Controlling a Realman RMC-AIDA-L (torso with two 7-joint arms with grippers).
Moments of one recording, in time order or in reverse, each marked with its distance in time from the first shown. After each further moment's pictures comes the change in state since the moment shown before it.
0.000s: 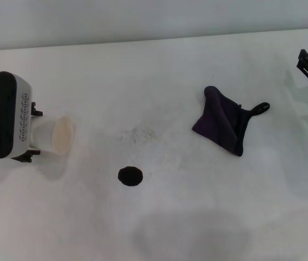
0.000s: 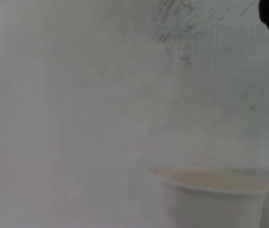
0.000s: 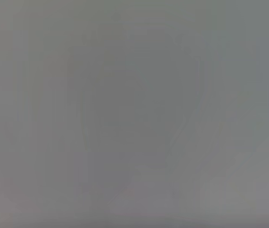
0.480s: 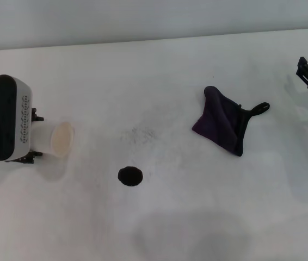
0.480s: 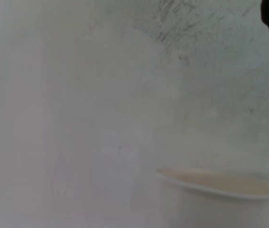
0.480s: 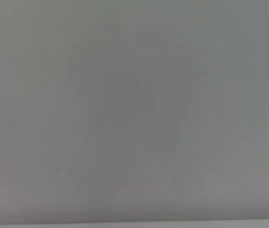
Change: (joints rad) left arm 0.005 -0.001 0.002 -0.021 -0.014 0.016 -0.008; right arm -0.014 0.001 -0.008 0.012 -0.004 0.001 0.000
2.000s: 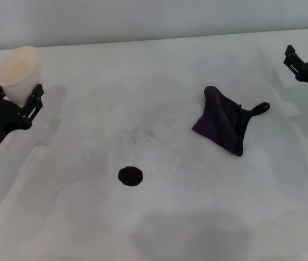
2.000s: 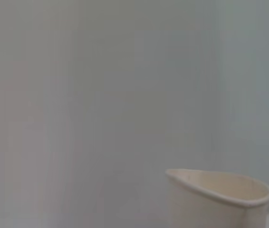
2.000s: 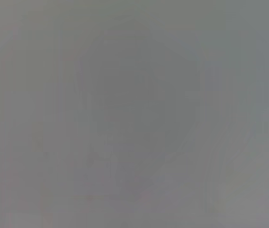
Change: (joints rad) left arm -0.010 -0.016 -0.168 -1.008 -1.966 -0.125 0.885; right arm 0.036 0.002 0.005 0.038 0.000 0.064 0.003
